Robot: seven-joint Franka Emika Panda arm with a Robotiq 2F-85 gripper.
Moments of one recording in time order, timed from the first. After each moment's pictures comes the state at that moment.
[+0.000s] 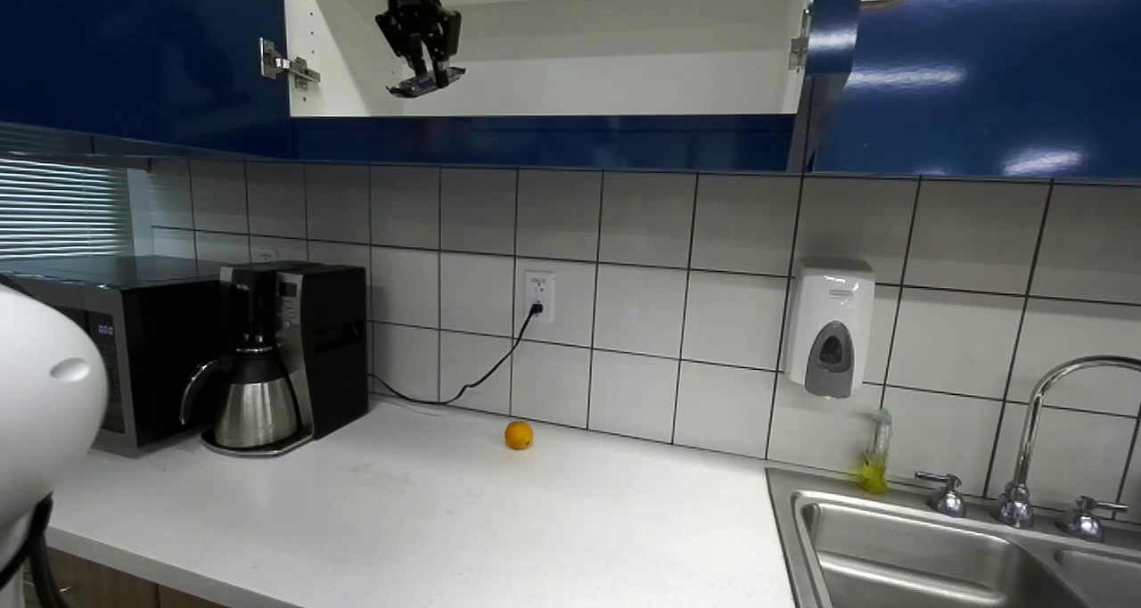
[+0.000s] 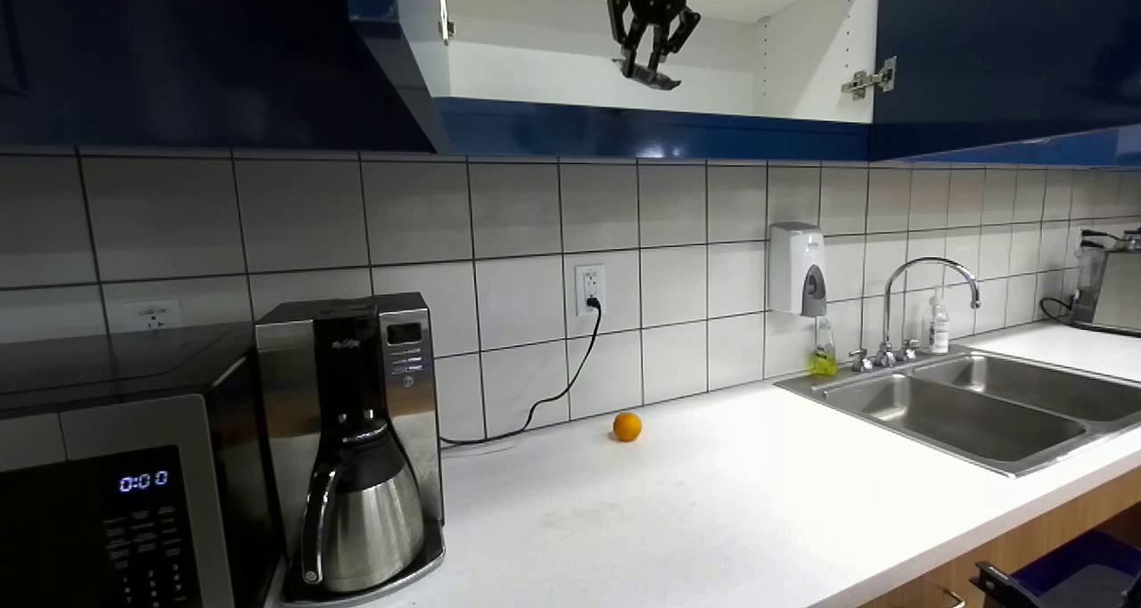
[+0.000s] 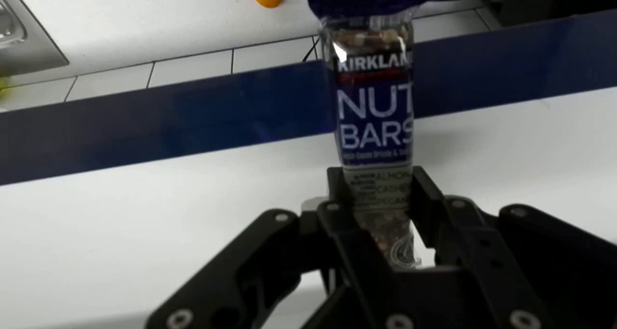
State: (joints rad) arm 0.04 -0.16 0.10 -1.55 -0.05 1.93 0.24
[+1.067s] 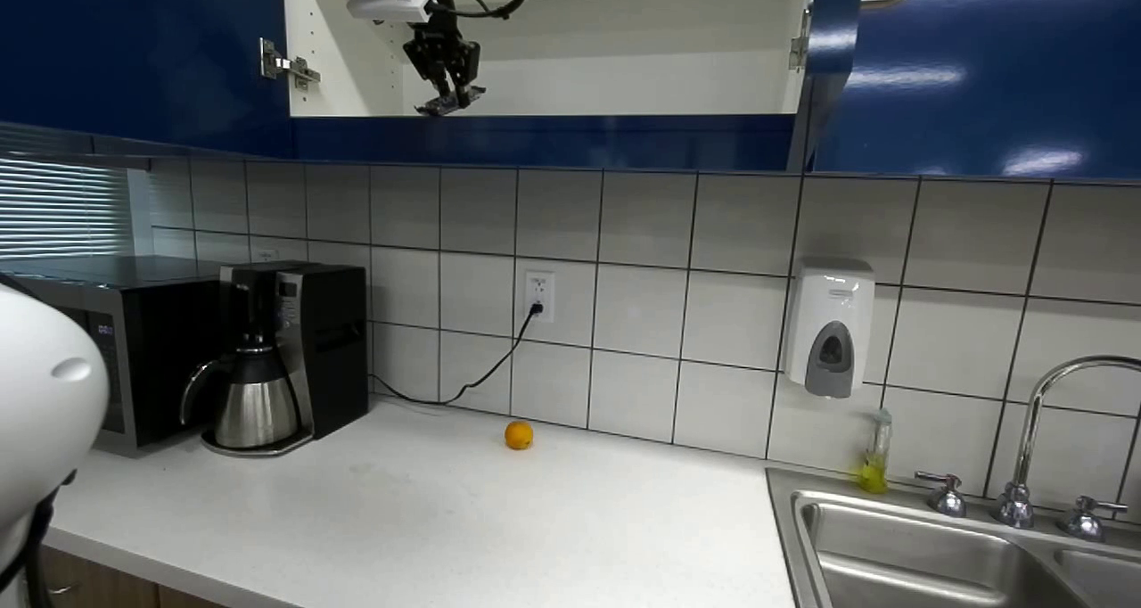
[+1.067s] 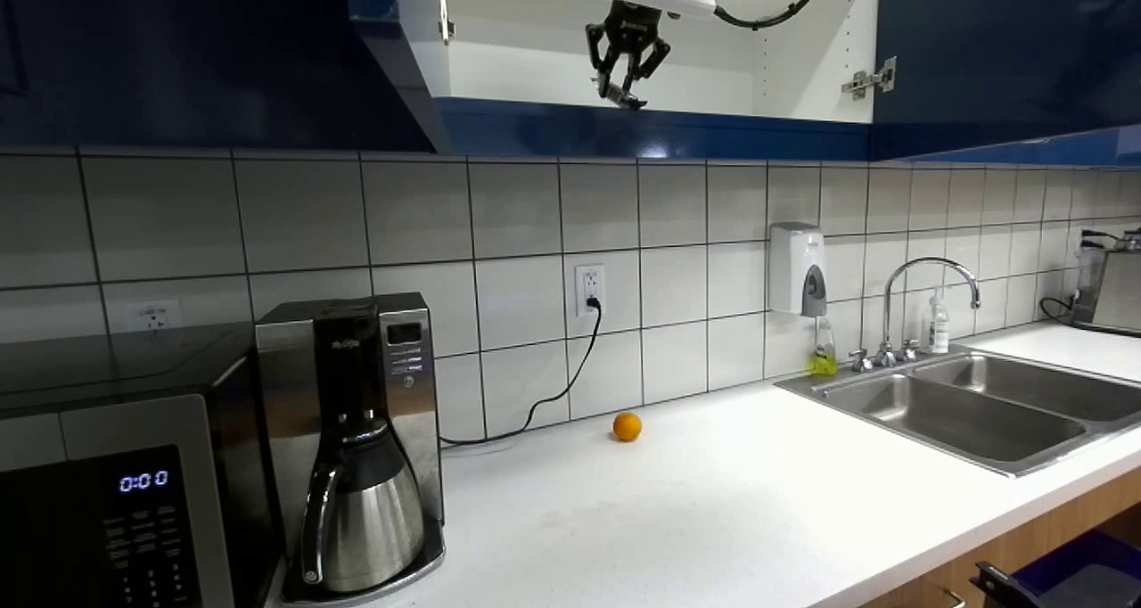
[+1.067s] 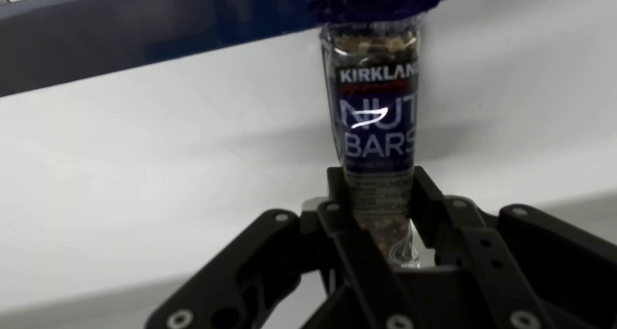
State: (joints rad) arm 0.04 -0.02 0.10 -1.48 -0.09 2.12 0.29
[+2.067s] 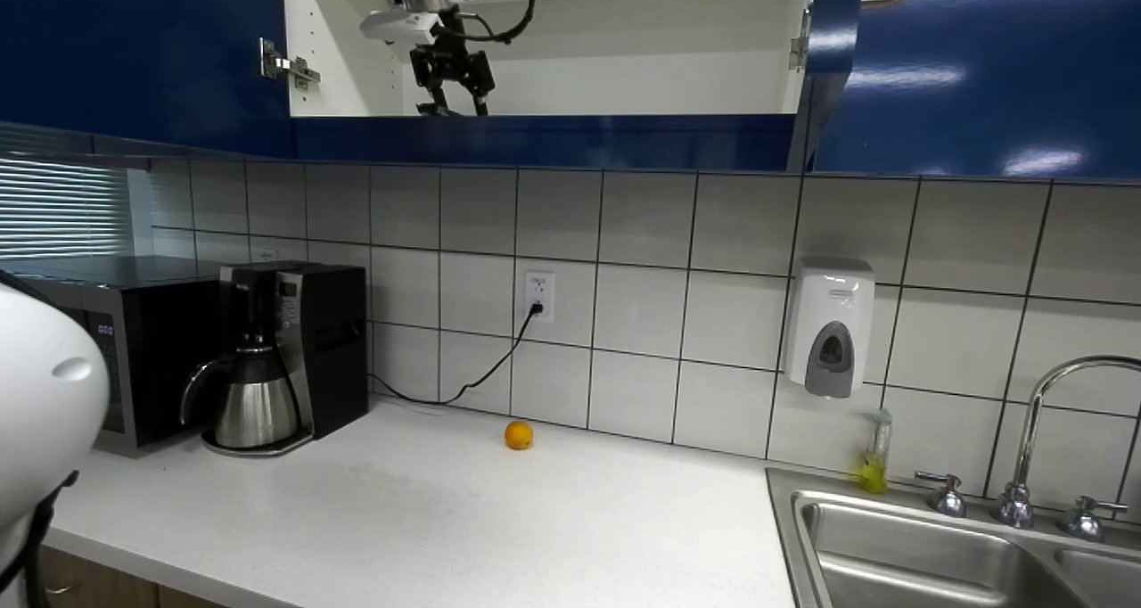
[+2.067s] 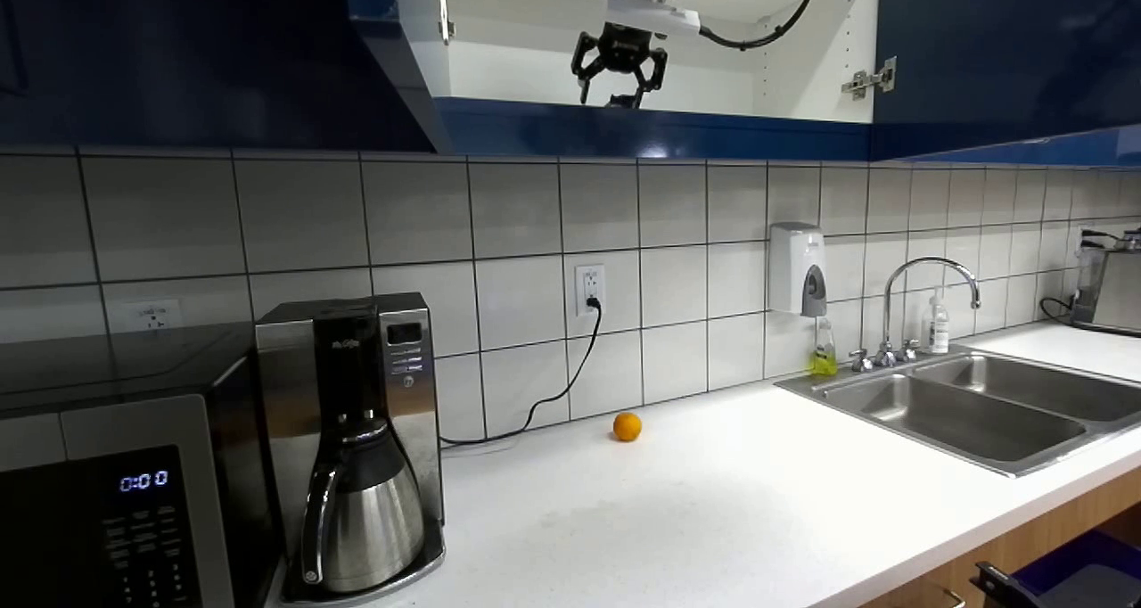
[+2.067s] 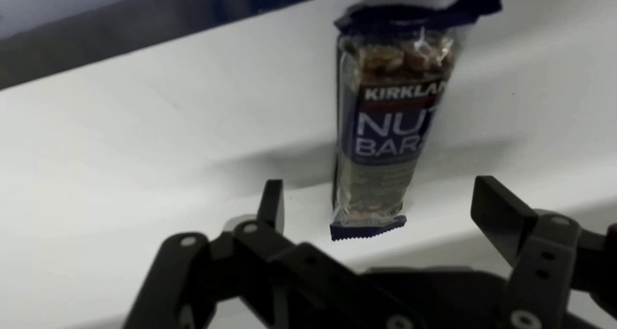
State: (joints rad) arm 0.04 0.06 0.09 -1.43 -0.11 2.12 0.36
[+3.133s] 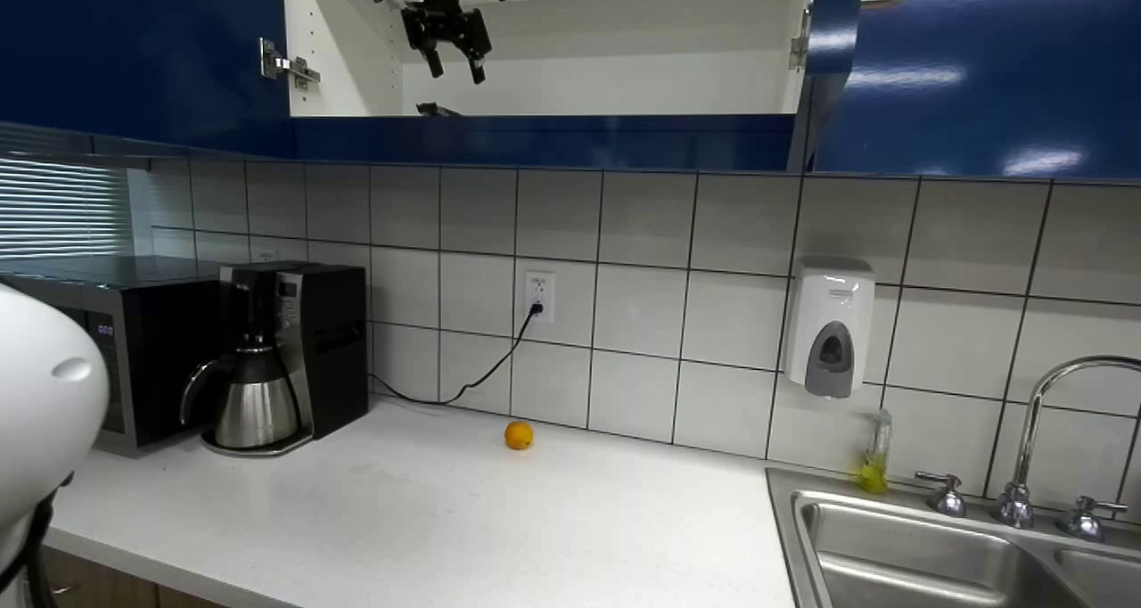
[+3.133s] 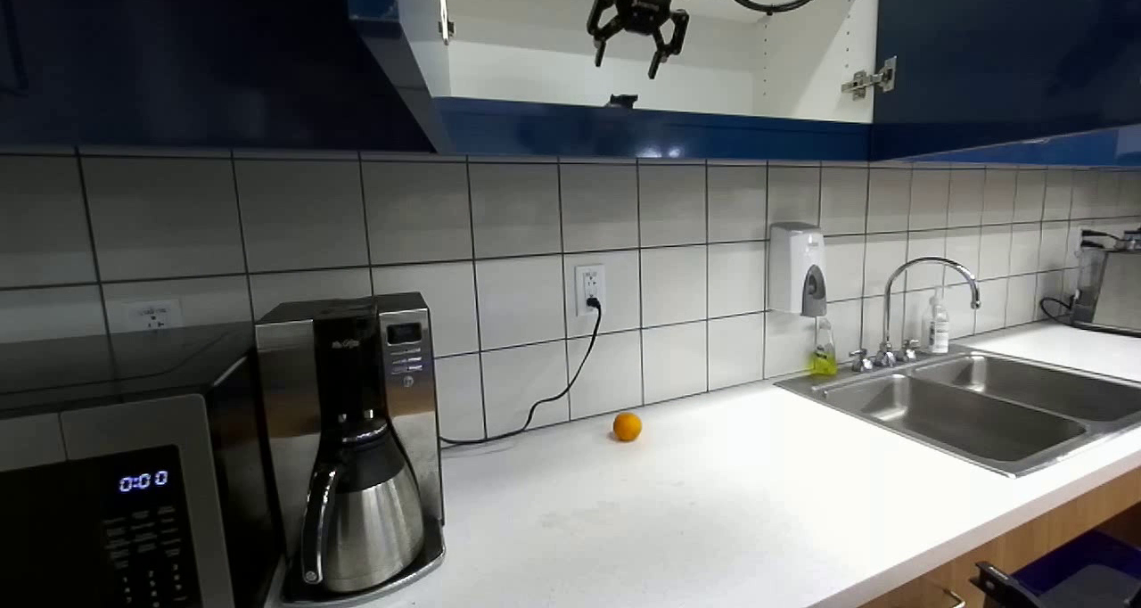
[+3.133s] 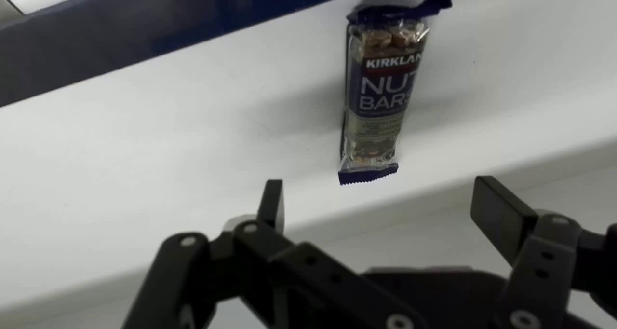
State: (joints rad) arm 0.04 -0.07 0.07 -1.49 -0.08 2.12 0.36
